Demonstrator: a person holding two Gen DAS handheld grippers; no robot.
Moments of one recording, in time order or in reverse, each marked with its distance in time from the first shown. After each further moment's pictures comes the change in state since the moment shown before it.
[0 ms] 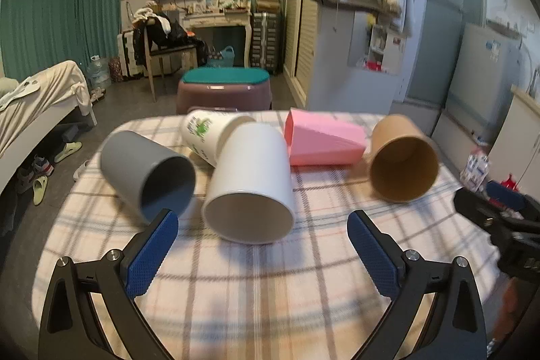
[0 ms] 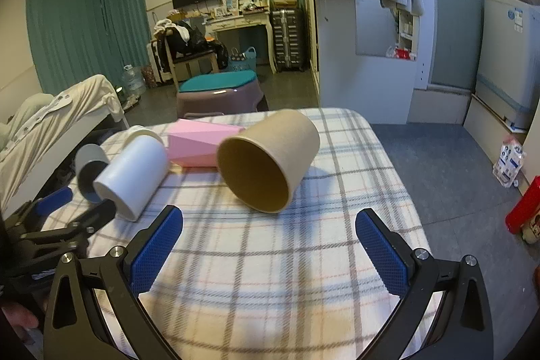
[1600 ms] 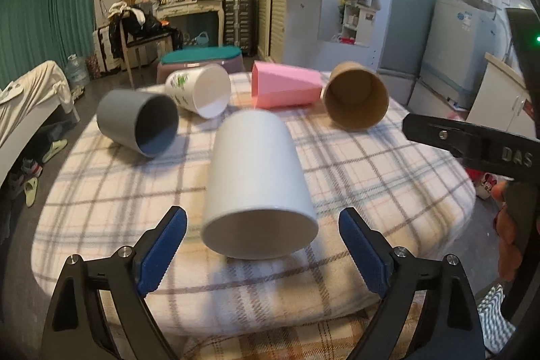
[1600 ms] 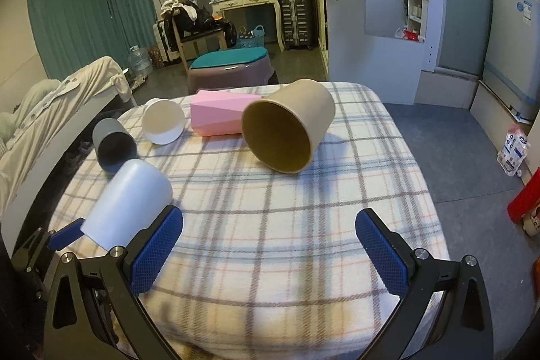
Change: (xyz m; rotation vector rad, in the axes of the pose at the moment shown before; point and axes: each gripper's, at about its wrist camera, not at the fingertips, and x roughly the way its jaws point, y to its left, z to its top) left arm -0.060 -0.007 -0.057 0.083 0.049 -0.094; right arm -0.020 0.022 -0.011 -0.019 0.094 0.031
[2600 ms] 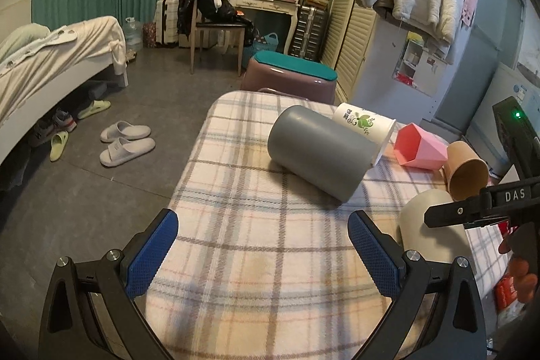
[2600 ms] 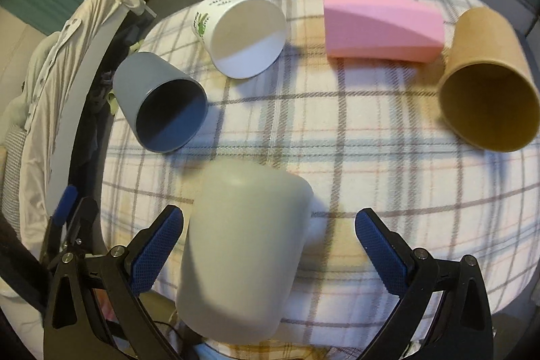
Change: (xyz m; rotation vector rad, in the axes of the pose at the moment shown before) left arm 0.008 0.194 0.019 -0.269 -0.004 0.111; right arm 0.134 0.124 0.042 0.087 0.593 0.169
